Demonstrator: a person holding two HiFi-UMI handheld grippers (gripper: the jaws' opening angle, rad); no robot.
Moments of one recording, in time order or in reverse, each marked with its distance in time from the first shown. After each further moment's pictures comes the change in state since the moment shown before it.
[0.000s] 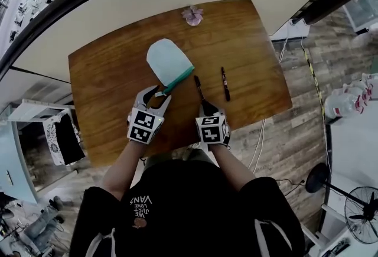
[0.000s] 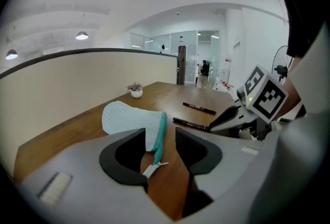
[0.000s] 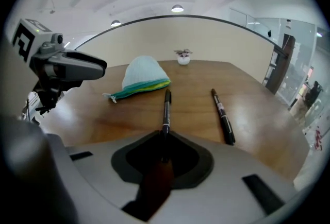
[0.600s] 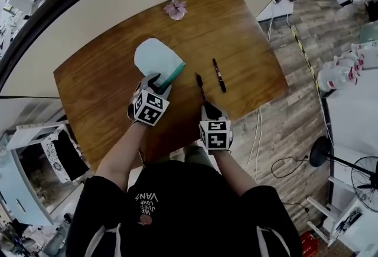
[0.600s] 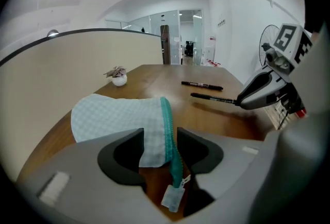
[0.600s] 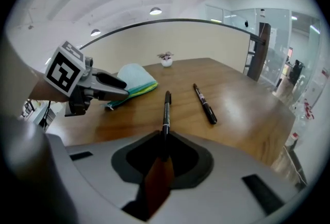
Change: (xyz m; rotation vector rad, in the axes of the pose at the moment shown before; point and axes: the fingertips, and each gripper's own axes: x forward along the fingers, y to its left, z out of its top) left arm 0.080 0.007 -0.029 0.182 0.200 -0.133; right arm -0.032 -0.005 -0.013 0.223 -0.020 -0.093
